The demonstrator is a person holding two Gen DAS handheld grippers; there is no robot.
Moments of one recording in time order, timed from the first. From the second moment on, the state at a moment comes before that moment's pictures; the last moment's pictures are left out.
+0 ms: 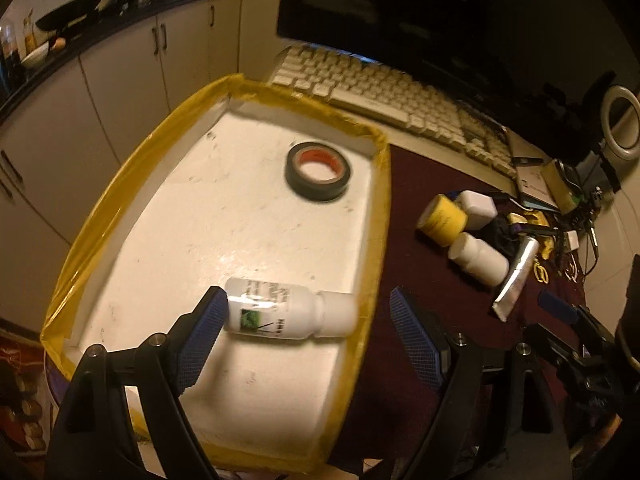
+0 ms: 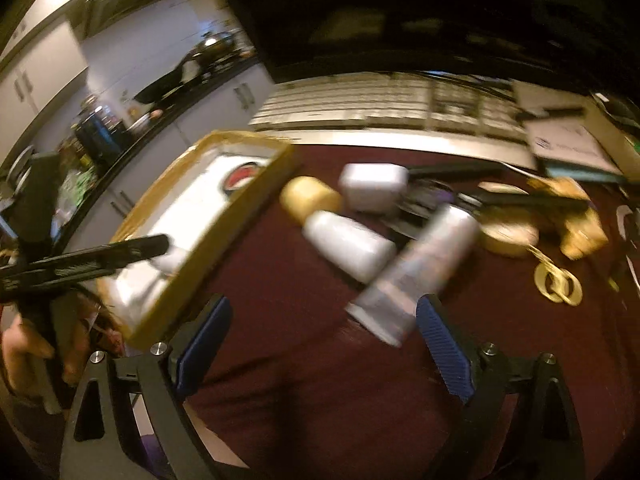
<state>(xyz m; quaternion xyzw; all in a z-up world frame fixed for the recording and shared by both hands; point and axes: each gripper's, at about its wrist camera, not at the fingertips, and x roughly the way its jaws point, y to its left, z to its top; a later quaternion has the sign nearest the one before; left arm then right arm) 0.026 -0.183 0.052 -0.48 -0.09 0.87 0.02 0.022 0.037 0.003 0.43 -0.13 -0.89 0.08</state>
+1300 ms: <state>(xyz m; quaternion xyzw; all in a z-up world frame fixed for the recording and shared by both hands) 0.040 -0.085 0.030 -0.52 -0.03 0.84 0.12 0.008 0.106 -0.023 0.41 -0.30 -0.86 0.05</state>
